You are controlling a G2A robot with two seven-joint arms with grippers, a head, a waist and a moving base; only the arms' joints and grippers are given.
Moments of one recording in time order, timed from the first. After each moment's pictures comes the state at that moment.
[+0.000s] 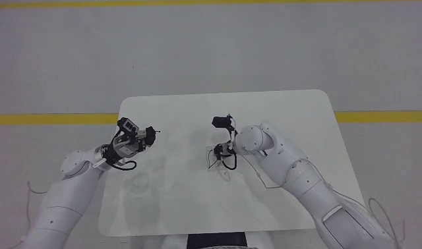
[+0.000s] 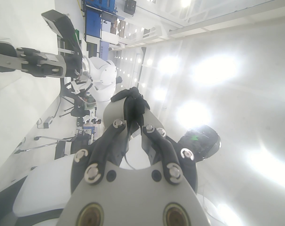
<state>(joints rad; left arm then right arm) 1.37 -0.98 -1.35 -1.22 -1.02 -0.14 -1.34 -0.97 -1.34 0.79 -1.23 -0.50 0.21 1.08</state>
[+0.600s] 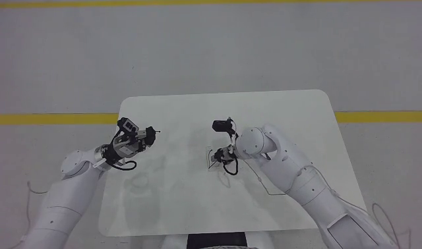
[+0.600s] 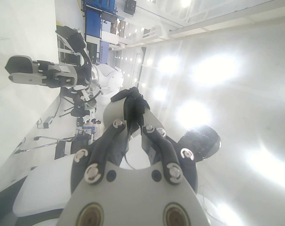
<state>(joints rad) 1.37 -0.98 -1.35 -1.22 -1.02 -0.14 -1.34 -1.01 -1.32 0.80 -1.37 -0.55 0.31 1.19</state>
